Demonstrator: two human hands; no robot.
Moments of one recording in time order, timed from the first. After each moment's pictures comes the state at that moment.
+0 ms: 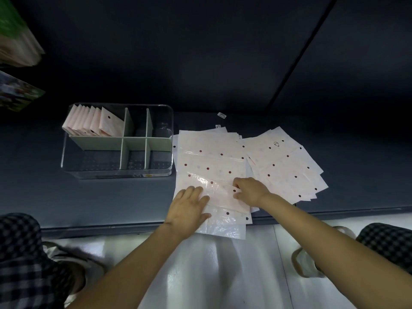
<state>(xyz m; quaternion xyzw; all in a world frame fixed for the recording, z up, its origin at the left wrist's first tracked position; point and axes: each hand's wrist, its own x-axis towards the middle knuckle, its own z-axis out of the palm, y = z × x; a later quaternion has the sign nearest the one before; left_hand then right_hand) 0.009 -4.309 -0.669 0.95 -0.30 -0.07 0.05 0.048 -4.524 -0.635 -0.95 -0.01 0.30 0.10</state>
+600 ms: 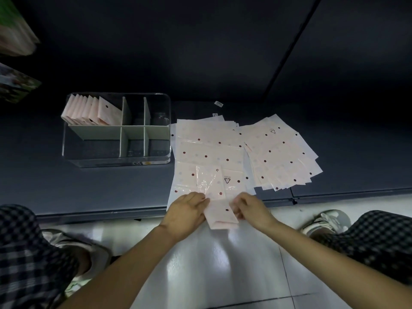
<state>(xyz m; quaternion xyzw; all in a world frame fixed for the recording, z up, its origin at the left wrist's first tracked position) -0.030 -4.299 -0.669 0.91 -0.38 0.03 0.16 -0.051 -4.509 -0.634 -0.84 0.19 0.23 0.45</state>
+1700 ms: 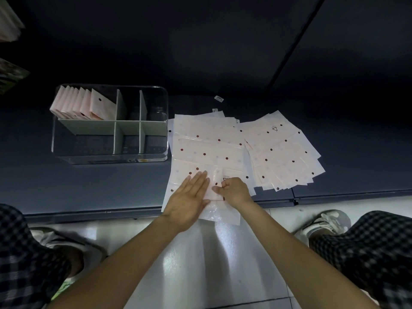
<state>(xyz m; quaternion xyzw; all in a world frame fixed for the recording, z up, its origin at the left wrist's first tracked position) -0.006 -4.311 -0.685 0.94 -0.32 -0.08 0.10 0.007 -4.480 -0.662 -0.87 0.21 0.21 0.38</state>
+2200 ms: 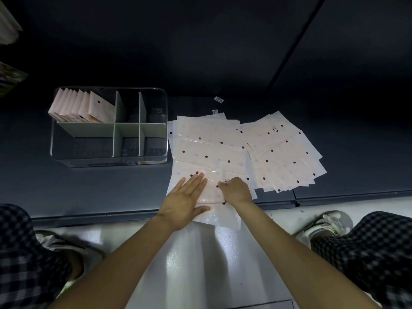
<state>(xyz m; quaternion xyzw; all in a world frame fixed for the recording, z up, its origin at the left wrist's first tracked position) 0.006 -4.300 -0.698 0.94 -0.31 -0.11 0.10 0.017 -4.475 -0.664 -0.87 0.28 0.23 0.32</state>
